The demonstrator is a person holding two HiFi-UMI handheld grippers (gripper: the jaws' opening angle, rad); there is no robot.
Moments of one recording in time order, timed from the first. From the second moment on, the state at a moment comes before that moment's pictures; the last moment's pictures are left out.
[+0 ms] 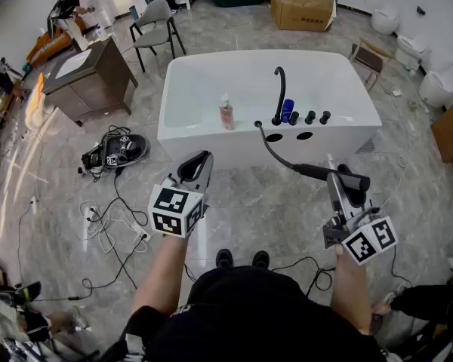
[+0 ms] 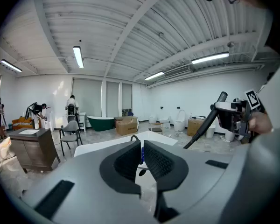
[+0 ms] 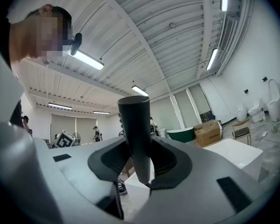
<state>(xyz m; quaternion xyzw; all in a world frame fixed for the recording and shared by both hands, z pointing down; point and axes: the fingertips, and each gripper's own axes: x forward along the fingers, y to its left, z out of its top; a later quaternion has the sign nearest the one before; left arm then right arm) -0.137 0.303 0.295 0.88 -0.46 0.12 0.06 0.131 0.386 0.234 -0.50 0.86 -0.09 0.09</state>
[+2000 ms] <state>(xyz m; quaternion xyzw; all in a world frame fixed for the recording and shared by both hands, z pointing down) -0.113 0.114 0.325 0.89 -0.45 0.12 0.06 0.113 0.186 0.247 -0.53 0.84 -0.05 0.09</state>
